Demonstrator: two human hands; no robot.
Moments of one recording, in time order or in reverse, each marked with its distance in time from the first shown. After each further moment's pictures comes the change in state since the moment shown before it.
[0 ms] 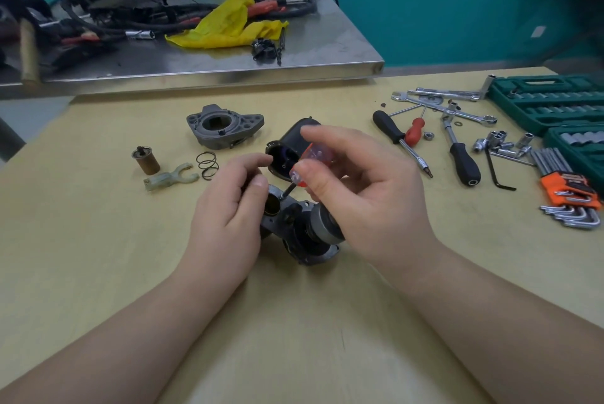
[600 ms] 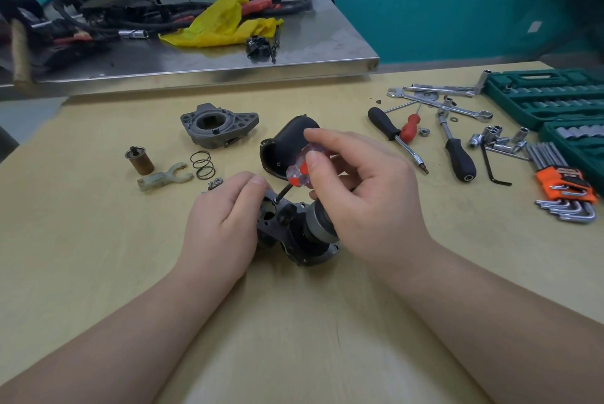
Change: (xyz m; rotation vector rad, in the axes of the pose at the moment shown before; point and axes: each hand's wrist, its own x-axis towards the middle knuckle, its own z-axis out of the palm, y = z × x) left_hand 0.001 0.000 0.001 0.041 -0.060 -0.130; right_hand -0.001 0.004 -0.001 -0.158 0.074 -0.008
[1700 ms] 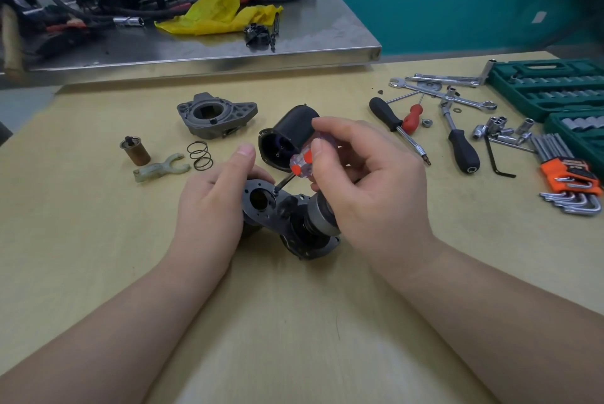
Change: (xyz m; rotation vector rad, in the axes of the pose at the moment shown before) left_hand 0.002 0.013 0.002 -0.312 0.037 -0.181; right_hand -0.004 -0.003 0.001 -0.031 0.080 -0.027
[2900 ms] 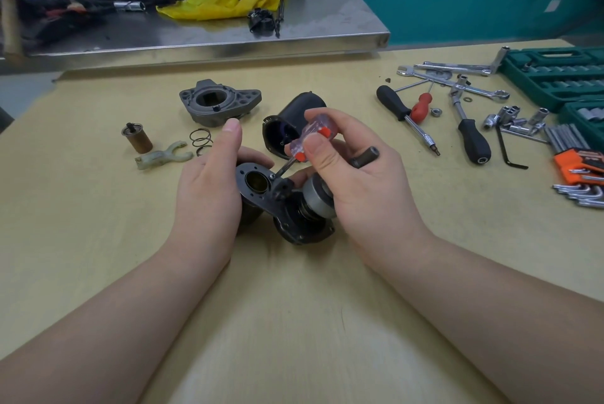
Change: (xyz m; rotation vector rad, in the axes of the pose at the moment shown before) left_hand 0.003 0.005 0.003 -0.061 0.126 -0.128; right_hand -0.005 0.004 0.009 0.467 -0.213 0.409
